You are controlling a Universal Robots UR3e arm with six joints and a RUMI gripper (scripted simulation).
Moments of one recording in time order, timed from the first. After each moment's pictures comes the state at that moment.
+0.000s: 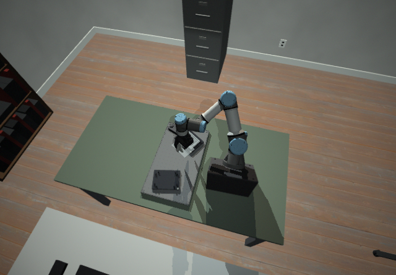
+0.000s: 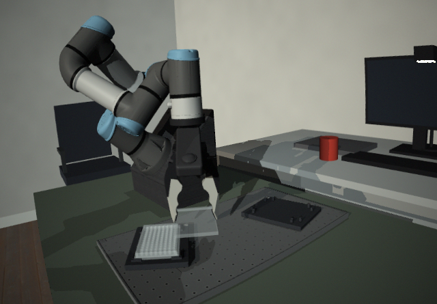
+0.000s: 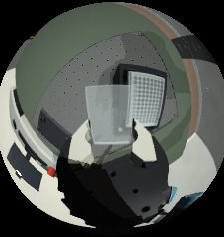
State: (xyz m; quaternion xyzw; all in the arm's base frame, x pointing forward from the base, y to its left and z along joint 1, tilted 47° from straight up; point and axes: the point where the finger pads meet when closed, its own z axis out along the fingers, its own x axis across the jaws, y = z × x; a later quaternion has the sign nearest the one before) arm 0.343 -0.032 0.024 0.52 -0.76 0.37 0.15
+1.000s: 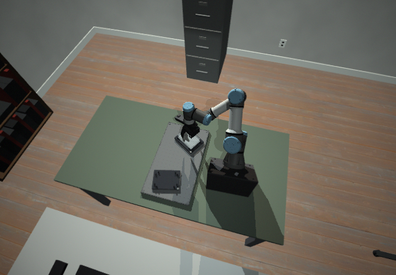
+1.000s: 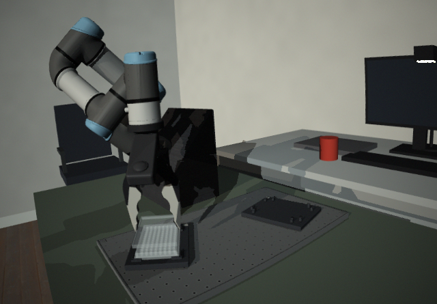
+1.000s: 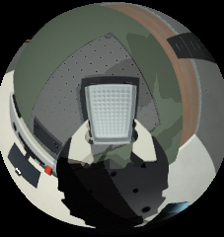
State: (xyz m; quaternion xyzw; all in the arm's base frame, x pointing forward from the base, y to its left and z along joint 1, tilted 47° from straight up) arm 0.335 -0.090 0.083 0.52 -0.76 0.37 0.15
